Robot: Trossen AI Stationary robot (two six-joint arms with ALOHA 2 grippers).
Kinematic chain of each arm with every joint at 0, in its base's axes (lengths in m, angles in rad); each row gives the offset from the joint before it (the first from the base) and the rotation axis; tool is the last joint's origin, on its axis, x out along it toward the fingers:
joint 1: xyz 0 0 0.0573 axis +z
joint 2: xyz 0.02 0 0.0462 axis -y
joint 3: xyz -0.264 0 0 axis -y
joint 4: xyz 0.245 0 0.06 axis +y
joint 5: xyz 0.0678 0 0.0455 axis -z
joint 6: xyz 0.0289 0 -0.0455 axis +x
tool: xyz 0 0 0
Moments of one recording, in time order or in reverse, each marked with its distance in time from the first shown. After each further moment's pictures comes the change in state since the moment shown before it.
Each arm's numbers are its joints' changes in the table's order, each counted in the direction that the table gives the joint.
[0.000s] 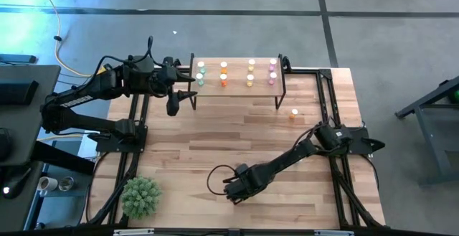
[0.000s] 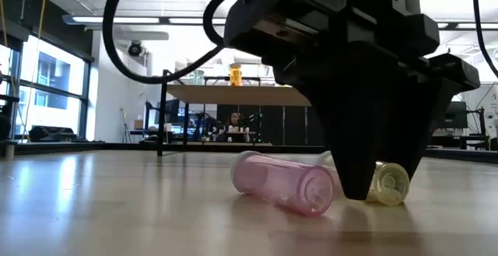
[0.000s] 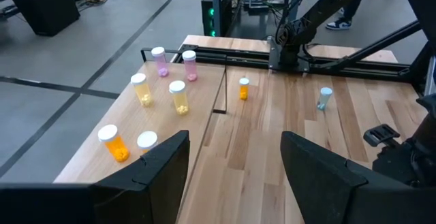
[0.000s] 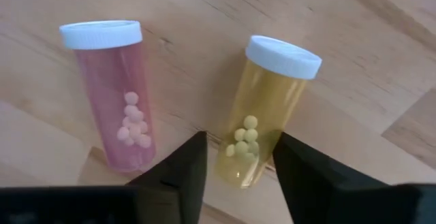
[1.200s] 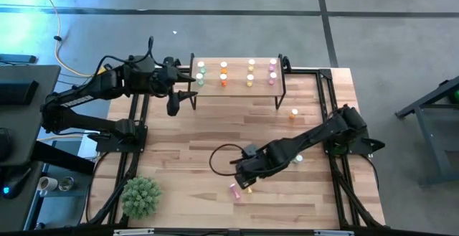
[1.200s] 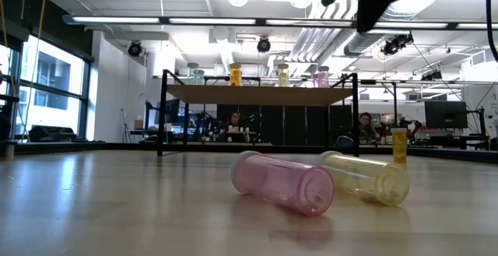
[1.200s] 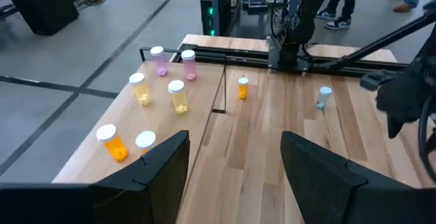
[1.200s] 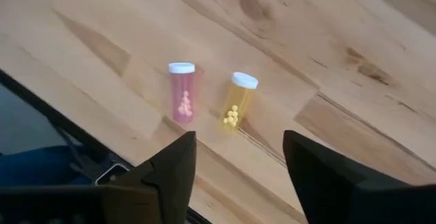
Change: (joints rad) left arm 0.000 -0.003 0.000 0.000 0.003 0.000; right arm -0.055 0.324 0.000 0.176 0.095 -0.096
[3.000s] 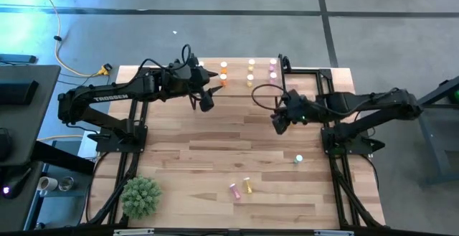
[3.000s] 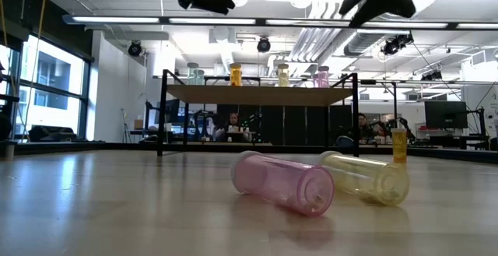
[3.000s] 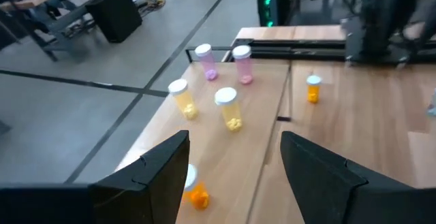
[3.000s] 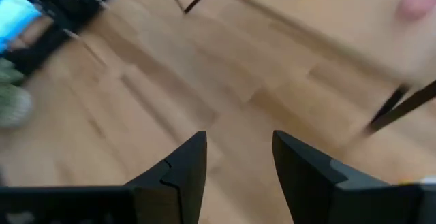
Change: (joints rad) left arm -0.035 -0.276 -0.070 -0.352 -0.271 0.101; right arm -0.307 0.773 -0.590 -0.243 0.359 -0.531
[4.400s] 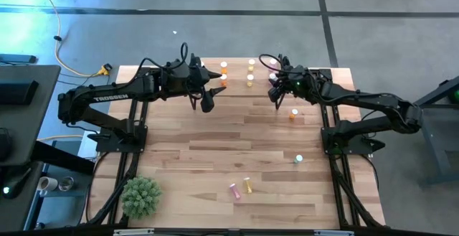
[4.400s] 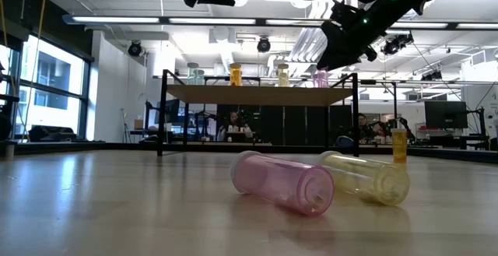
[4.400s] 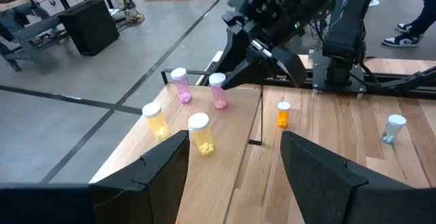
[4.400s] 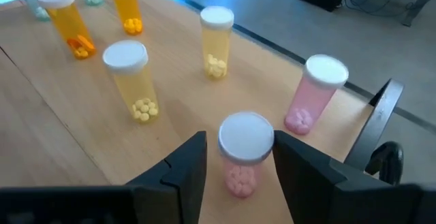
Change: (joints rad) left arm 0.000 -0.001 0.000 -0.073 0.103 -0.057; right arm -0.559 -0.001 -0.354 -0.708 -0.033 -0.714
